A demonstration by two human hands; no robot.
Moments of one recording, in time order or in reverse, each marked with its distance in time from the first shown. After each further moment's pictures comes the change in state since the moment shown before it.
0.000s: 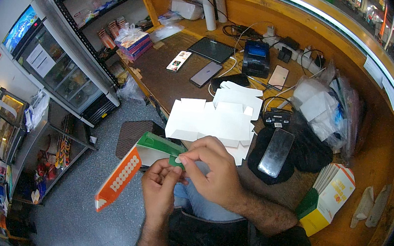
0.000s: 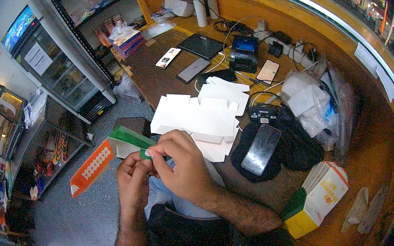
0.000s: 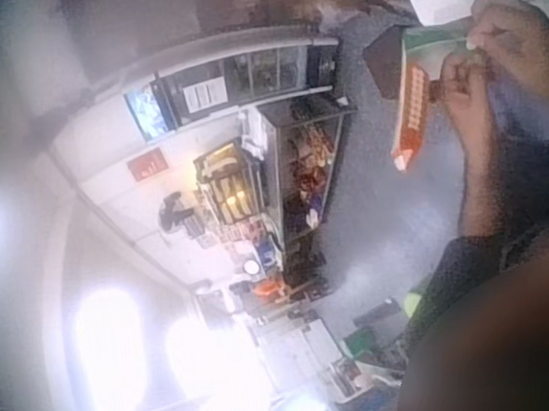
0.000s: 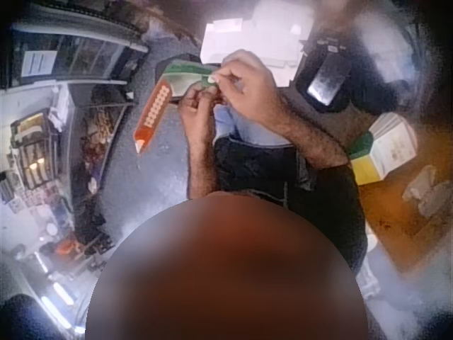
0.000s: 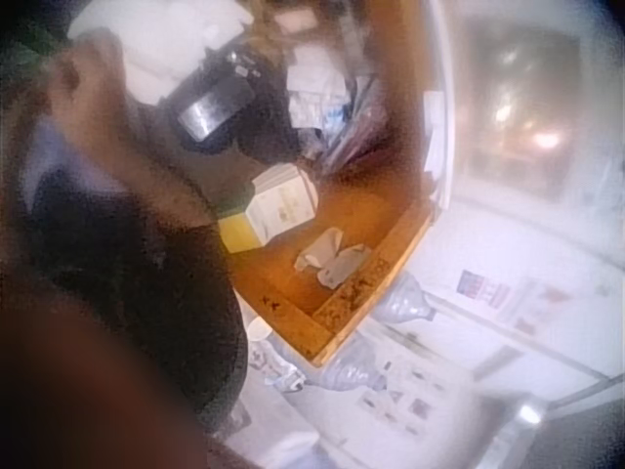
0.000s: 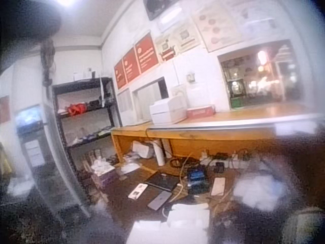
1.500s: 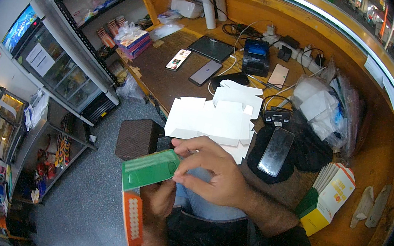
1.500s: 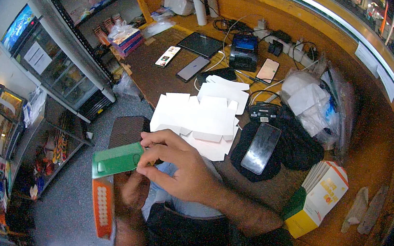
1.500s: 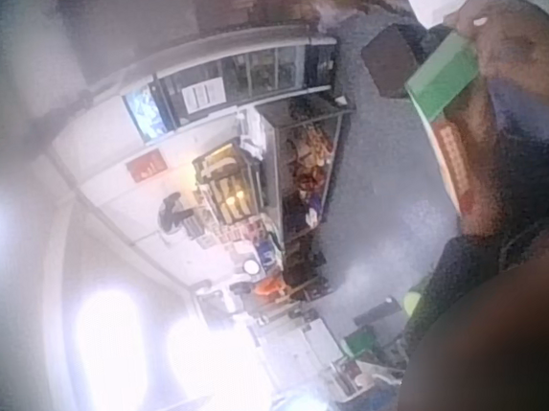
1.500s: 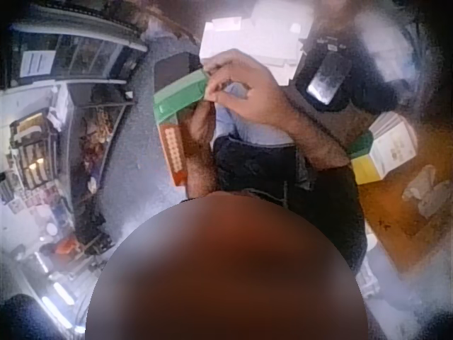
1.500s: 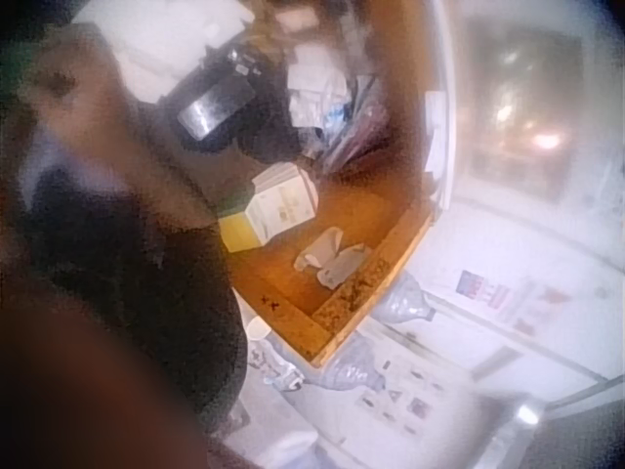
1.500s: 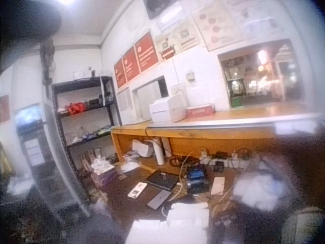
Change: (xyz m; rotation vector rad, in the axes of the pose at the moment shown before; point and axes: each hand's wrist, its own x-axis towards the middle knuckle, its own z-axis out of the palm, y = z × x) left_hand -0.006 -0.005 -0.004 -0.224 -0.115 0.130; right_hand 0.007 -0.009 -0.017 0.231 -0.243 -0.056
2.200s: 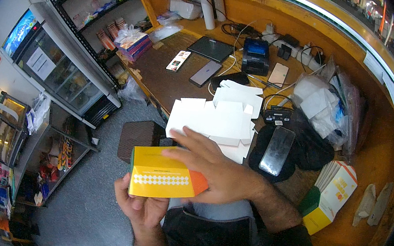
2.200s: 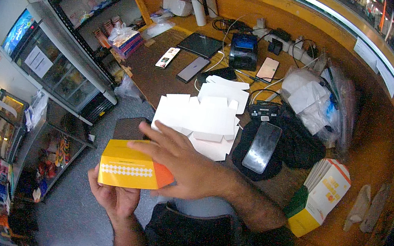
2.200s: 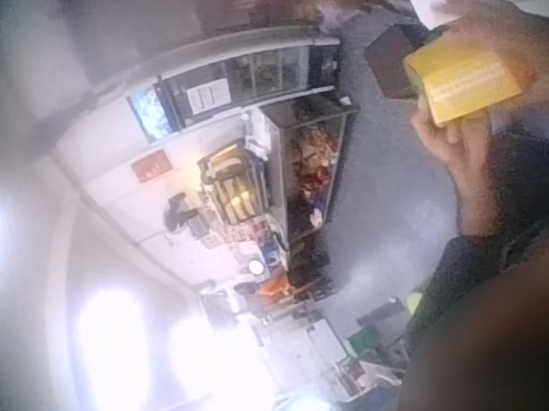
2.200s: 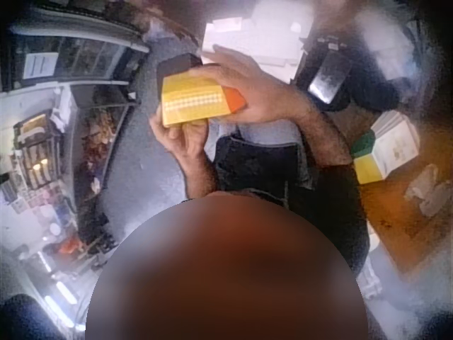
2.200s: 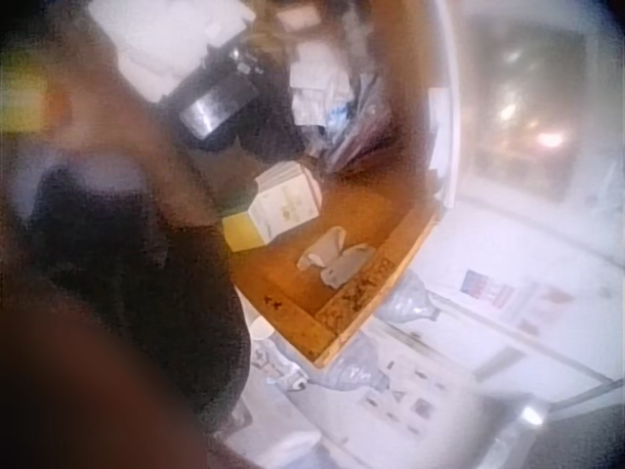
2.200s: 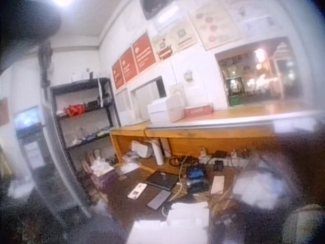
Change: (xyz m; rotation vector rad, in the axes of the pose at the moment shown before) left_hand 0.001 0.047 -0.009 -0.892 -0.161 -0.199; right_hand 0.006 0.004 -0.017 -0.290 -0.179 -0.117
